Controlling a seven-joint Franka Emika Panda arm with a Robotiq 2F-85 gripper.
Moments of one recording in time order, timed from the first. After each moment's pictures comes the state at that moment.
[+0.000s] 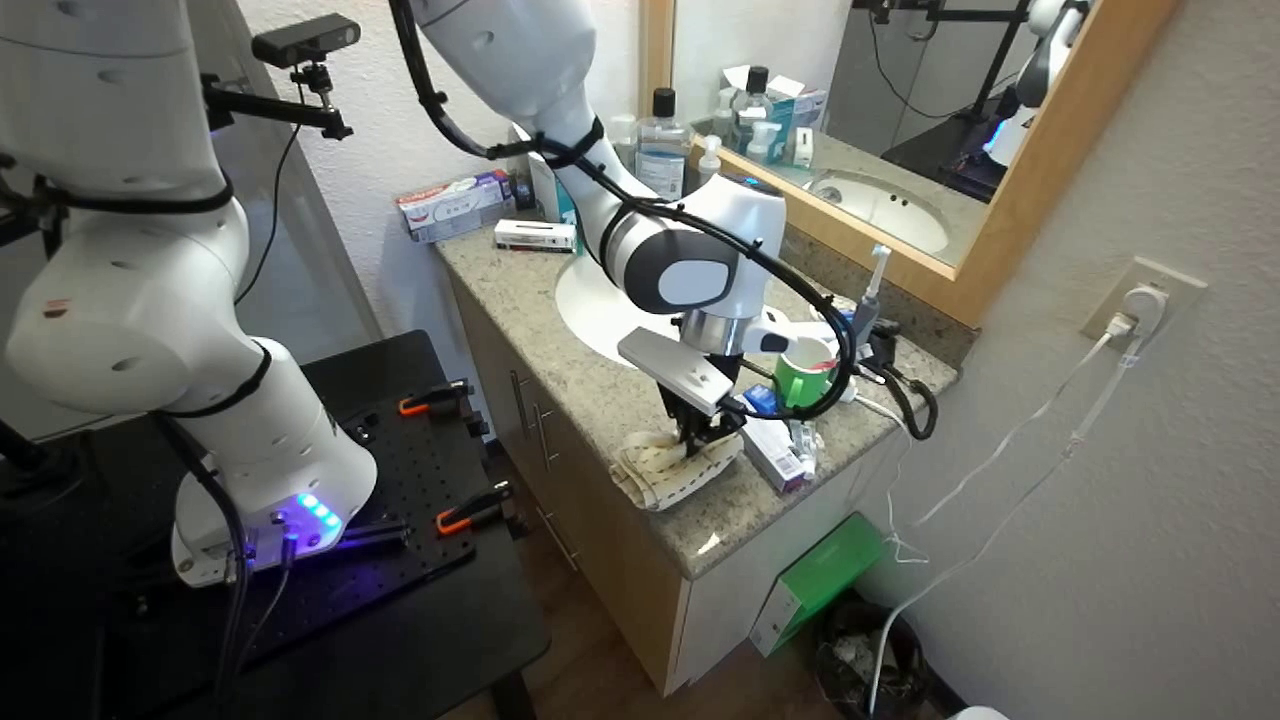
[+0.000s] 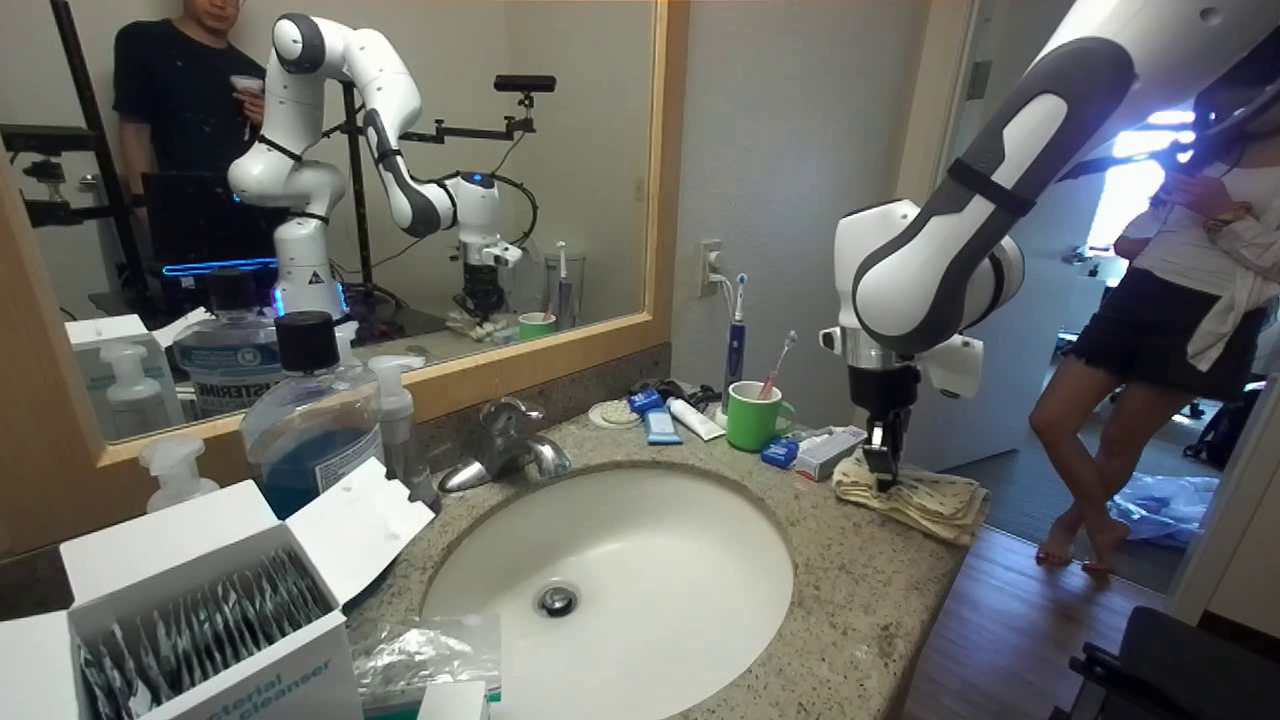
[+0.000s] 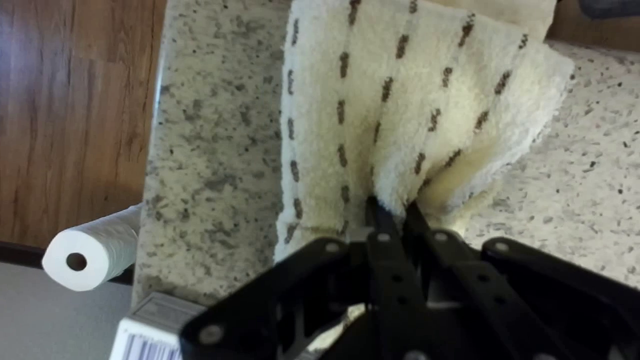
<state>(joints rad) -0.23 0.31 -0.14 -2.33 -0.25 2.50 -0.41</state>
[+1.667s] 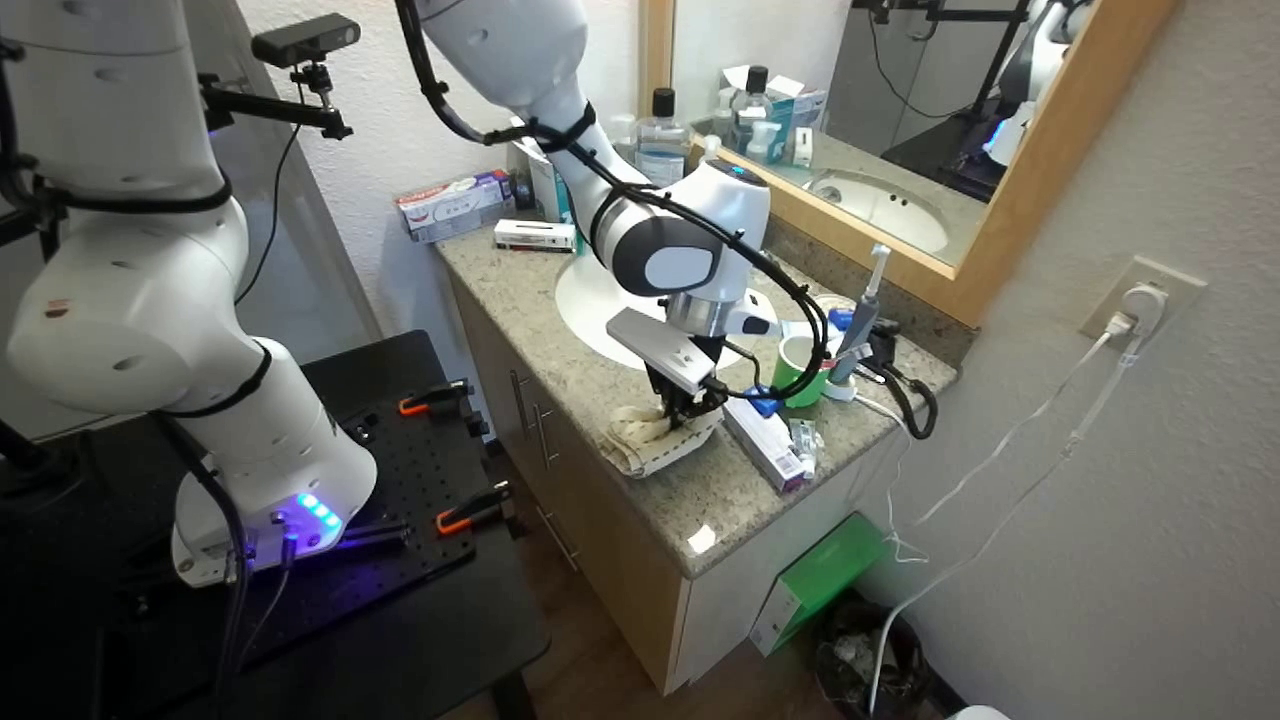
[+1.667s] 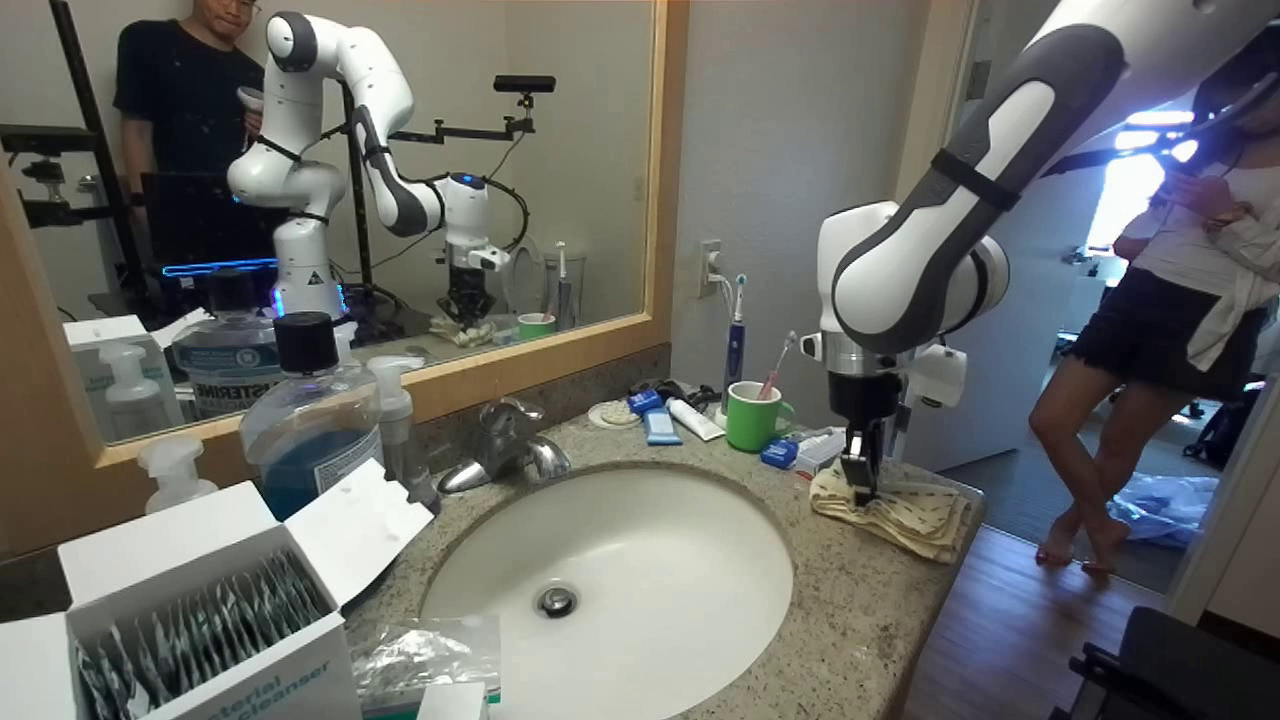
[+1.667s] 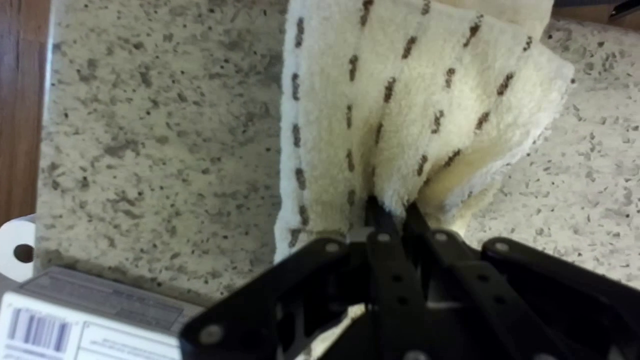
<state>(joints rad) -0.22 0.30 -0.07 -2.35 -0.16 2.50 -0.42</state>
